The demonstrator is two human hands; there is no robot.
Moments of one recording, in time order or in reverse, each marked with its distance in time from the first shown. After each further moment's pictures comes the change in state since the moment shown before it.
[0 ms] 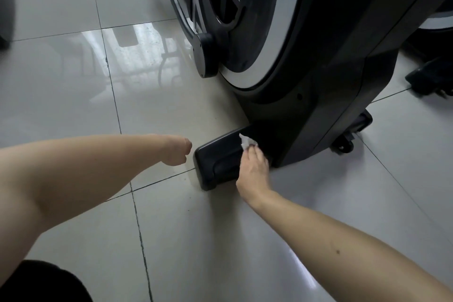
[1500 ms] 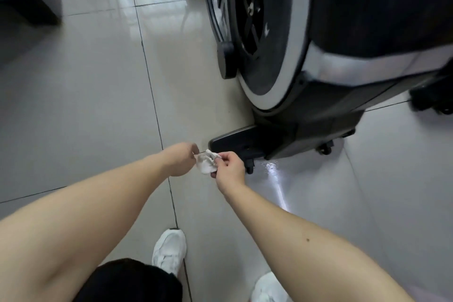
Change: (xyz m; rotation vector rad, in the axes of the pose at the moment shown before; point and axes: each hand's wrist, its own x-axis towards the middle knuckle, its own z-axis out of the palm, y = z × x) left_hand -0.184 0.004 -0.101 -0.688 -0.115 -0.165; right_hand -0.043 -0.141 -0.198 1.037 -0.358 0.663
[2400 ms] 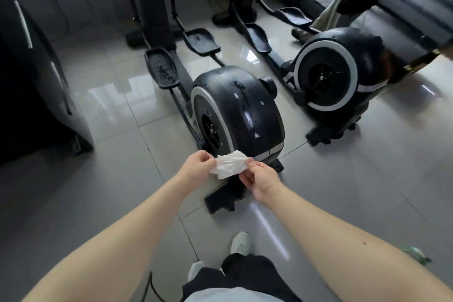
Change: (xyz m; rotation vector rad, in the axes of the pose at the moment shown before) left_hand -0.445 0.165 -0.317 -0.826 0.142 0.308; right_hand -0.421 -0.391 -0.163 0.680 0.046 0.034
